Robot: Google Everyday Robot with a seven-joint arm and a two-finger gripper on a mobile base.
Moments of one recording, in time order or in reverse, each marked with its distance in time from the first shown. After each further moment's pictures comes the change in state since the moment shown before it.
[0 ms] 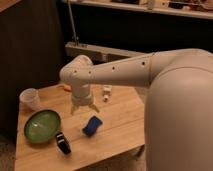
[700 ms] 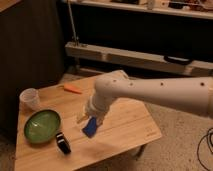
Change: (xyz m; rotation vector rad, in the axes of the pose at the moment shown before) arm 0.077 -0.022 -0.004 -0.549 -0.024 -0.098
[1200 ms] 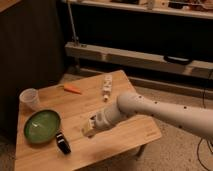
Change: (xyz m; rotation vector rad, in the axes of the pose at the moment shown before) arm 0.017 0.011 0.029 -0.256 0.029 -0.110
